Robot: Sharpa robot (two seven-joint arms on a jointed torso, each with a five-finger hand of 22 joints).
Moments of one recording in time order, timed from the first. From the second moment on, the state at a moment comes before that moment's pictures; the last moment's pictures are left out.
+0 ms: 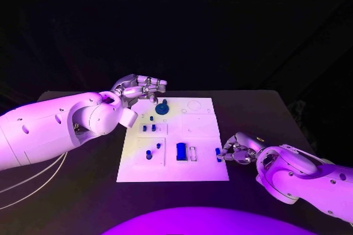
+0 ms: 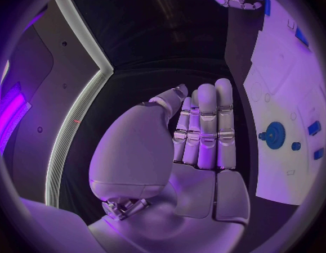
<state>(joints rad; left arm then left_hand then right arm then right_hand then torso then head) 1.18 -0.91 -0.01 1.56 -0.13 -0.22 0.20 1.39 -0.15 0.40 0.04 0.14 1.07 0.15 0.07 0.11 1.12 0.08 0.33 0.20 1.24 0.01 0.89 0.54 0.17 1.08 0.09 0.84 0.62 0.98 -0.99 -0.14 1.82 -1.42 -0.43 -0.53 1.35 0.07 -0.20 0.20 0.32 1.02 0.07 0.29 0.53 1.38 0.00 1.23 1.49 1.47 -0.07 1.48 1.31 0.04 1.47 0.04 1.46 1.31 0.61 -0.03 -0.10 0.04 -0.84</state>
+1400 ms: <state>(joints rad) 1.18 -0.91 -0.01 1.56 -0.13 -0.22 0.19 1.39 -0.15 0.40 0.04 0.14 1.07 0.15 0.07 0.11 1.12 0.08 0.33 0.20 1.24 0.01 0.89 0.54 0.17 1.08 0.09 0.84 0.62 0.97 -0.89 -0.13 1.76 -1.59 -0.32 -0.61 1.44 0.00 -0.16 0.13 0.23 1.05 0.06 0.29 0.55 1.38 0.00 1.22 1.49 1.47 -0.07 1.48 1.31 0.04 1.47 0.04 1.46 1.31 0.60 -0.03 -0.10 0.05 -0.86</state>
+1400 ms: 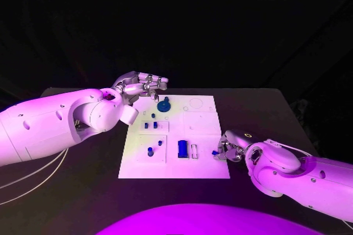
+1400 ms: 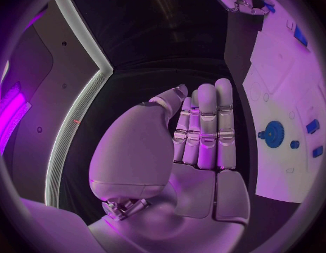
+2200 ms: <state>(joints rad) 1.18 -0.91 -0.01 1.56 -0.13 -0.22 0.19 1.38 -0.14 0.40 0.04 0.14 1.07 0.15 0.07 0.11 1.12 0.08 0.33 0.20 1.24 0.01 0.89 0.54 0.17 1.08 0.09 0.84 0.62 0.97 -0.88 -0.13 1.79 -1.67 -0.29 -0.64 1.48 -0.03 -0.01 0.21 0.54 1.05 0.06 0.27 0.55 1.36 -0.01 1.19 1.42 1.47 -0.07 1.48 1.31 0.04 1.47 0.04 1.46 1.31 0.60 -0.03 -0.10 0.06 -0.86</state>
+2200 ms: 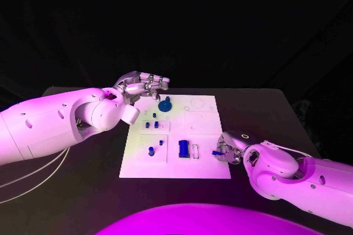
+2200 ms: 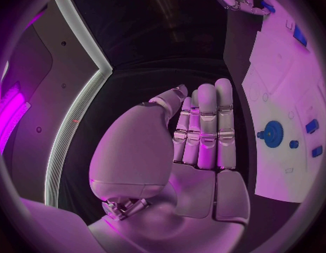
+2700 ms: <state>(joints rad) 1.18 -0.91 -0.01 1.56 -0.13 -0.22 0.18 1.38 -0.14 0.40 0.04 0.14 1.07 0.15 0.07 0.11 1.12 0.08 0.33 0.20 1.24 0.01 0.89 0.54 0.17 1.08 0.09 0.84 0.62 1.01 -0.86 -0.13 1.81 -1.51 -0.41 -0.65 1.38 -0.11 0.19 0.25 0.56 1.04 0.06 0.30 0.60 1.39 -0.02 1.20 1.29 1.47 -0.07 1.48 1.31 0.04 1.47 0.04 1.47 1.31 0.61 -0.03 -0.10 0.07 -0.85</state>
